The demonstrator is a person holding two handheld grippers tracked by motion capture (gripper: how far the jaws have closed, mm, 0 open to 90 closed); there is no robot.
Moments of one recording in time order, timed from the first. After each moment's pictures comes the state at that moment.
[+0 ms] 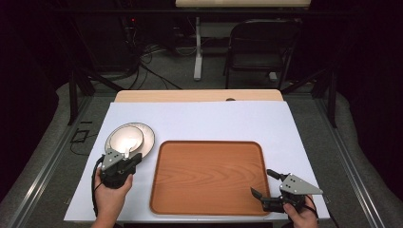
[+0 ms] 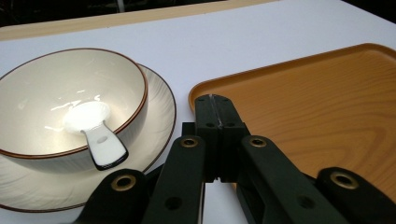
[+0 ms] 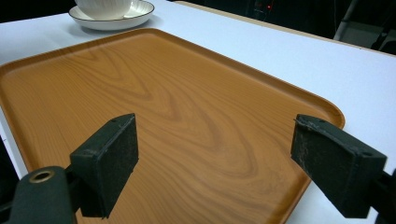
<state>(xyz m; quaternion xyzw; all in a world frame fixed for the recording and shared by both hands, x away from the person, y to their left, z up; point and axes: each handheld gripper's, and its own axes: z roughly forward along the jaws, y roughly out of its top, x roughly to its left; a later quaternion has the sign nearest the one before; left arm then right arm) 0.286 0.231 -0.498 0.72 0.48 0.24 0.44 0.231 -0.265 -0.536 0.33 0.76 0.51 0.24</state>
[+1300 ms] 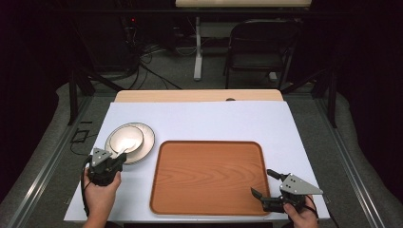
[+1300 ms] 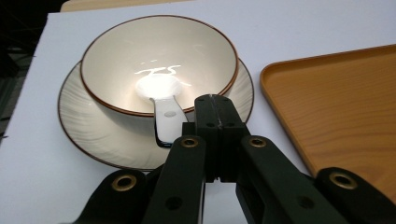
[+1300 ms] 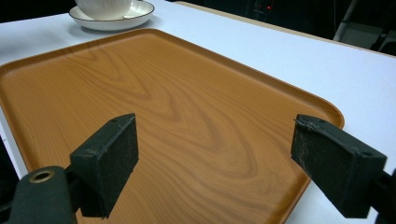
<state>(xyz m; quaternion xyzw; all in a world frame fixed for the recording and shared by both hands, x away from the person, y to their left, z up) 0.294 0.269 -0.509 0.70 0.53 0.27 0.39 0.231 -0.265 -0.536 0.33 0.76 0.51 0.24</state>
